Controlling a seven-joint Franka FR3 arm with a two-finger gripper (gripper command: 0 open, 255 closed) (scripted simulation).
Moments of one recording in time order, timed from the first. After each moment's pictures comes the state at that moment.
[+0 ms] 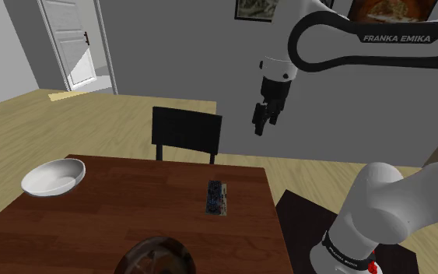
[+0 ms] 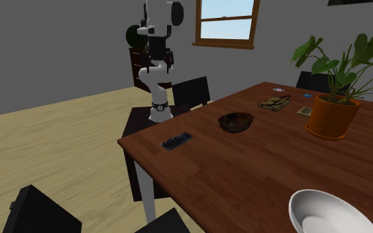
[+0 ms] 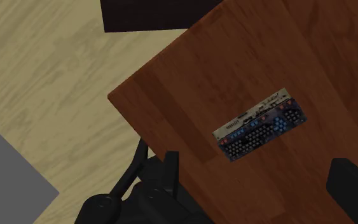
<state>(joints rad) -0.02 -0.75 0.06 -2.39 -0.01 1.67 0.08</state>
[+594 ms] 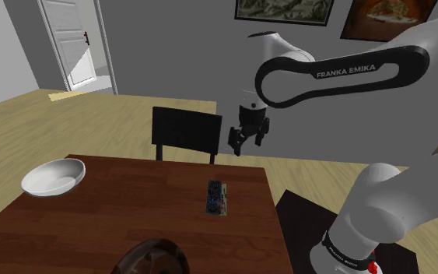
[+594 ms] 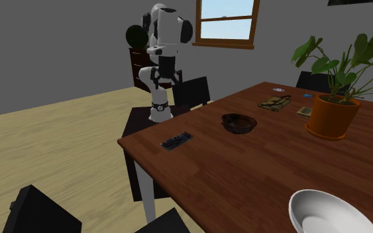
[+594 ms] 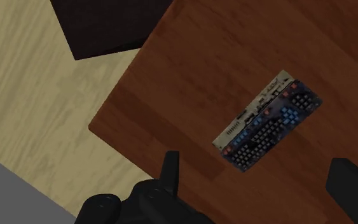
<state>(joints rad) -0.07 -0.60 0.20 -2.47 0.04 1.86 0.39</state>
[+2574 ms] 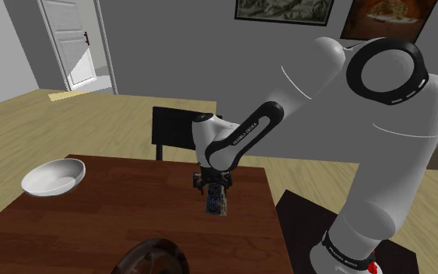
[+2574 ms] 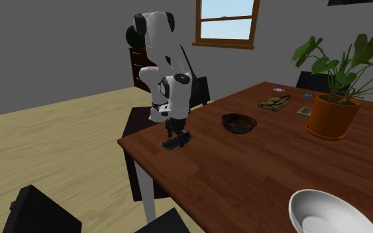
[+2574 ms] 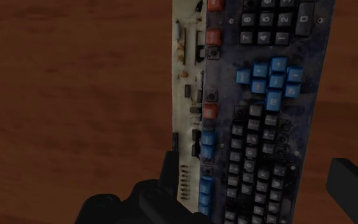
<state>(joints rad) -0.20 0.17 0.38 -2.36 -0.18 2.36 1.28</state>
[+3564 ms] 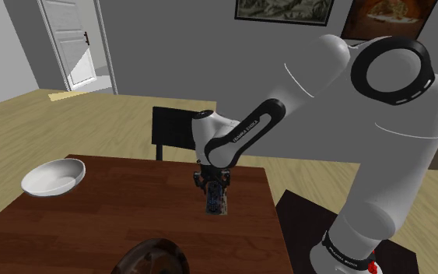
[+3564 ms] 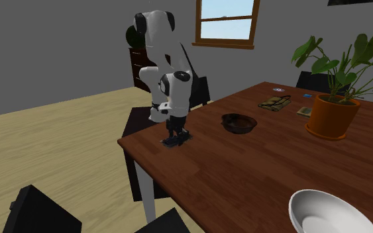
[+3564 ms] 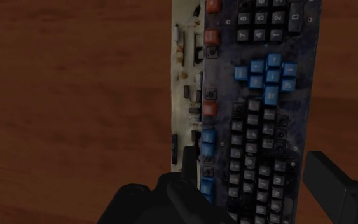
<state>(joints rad) -0.20 0.14 0.38 -2.36 -0.16 2.34 1.27</state>
